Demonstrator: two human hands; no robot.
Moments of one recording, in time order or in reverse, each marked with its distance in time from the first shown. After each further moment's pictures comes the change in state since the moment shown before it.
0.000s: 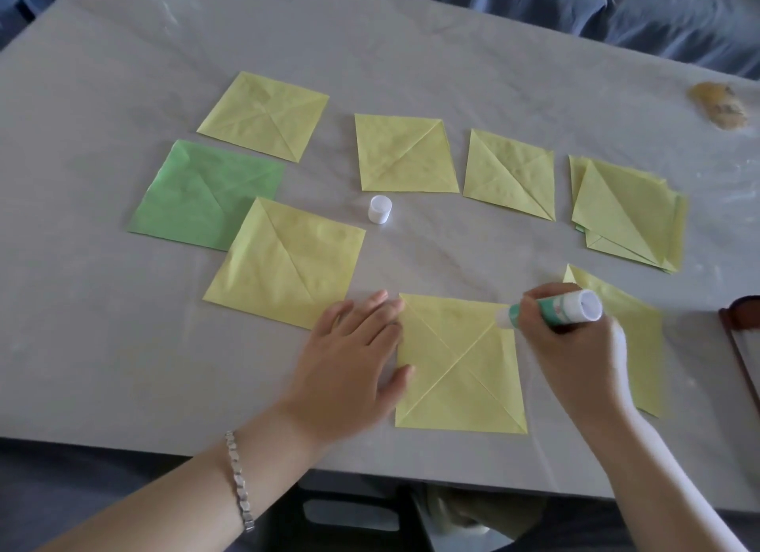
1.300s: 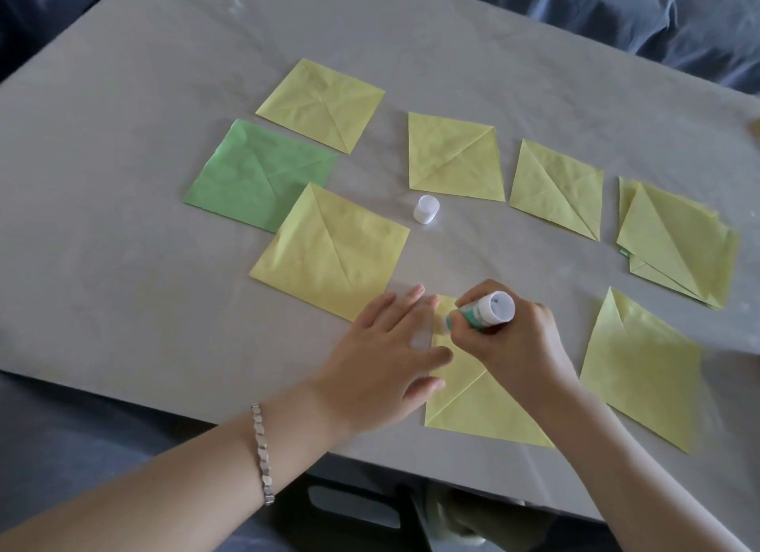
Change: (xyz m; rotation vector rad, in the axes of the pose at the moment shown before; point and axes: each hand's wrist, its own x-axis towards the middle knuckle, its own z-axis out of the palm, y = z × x) left_hand -0.004 -0.009 0.001 0.010 -0.091 0.134; right_hand -0.006 -0.036 0.051 -0.052 -0.391 -0.187
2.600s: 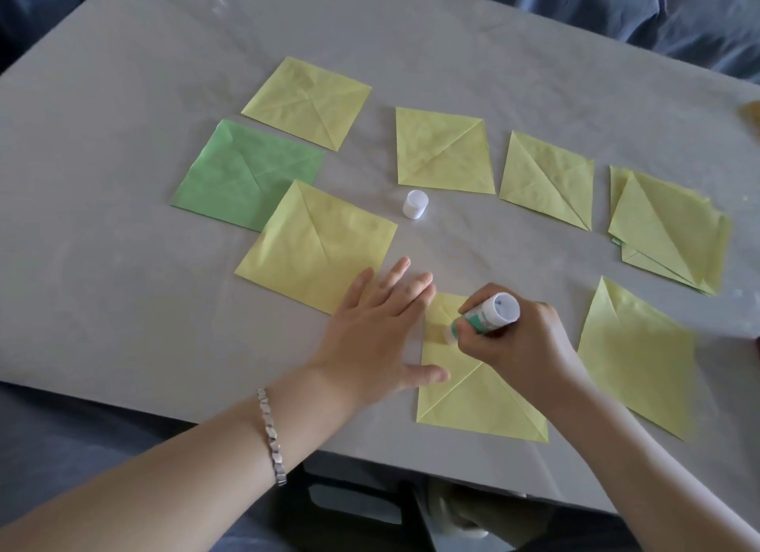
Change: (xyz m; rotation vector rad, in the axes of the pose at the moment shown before) left_hand 0.024 0.004 -0.024 0.012 -0.362 -0.300; right_hand -0.005 0.010 -0.012 0.025 -0.076 0.017
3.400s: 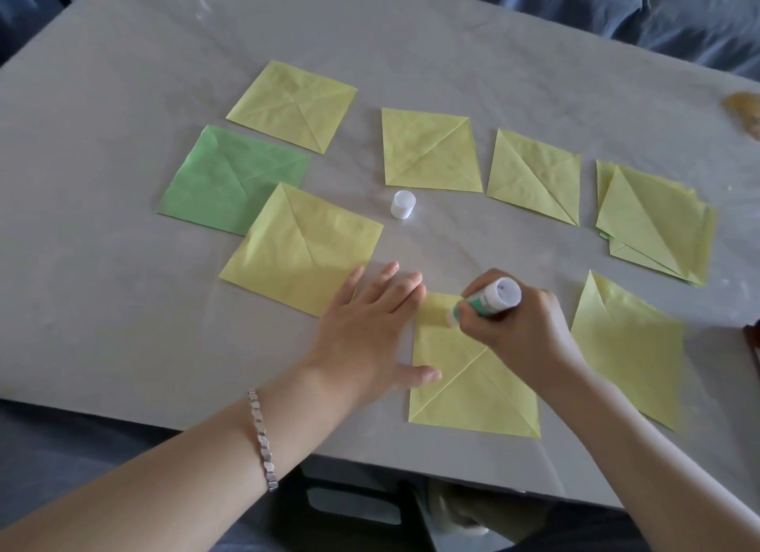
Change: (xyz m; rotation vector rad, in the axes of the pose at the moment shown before) left_hand 0.001 0.007 -0.013 0.069 -0.066 -0.044; right_hand 0.008 0.005 -0.008 0.029 0.054 -0.004
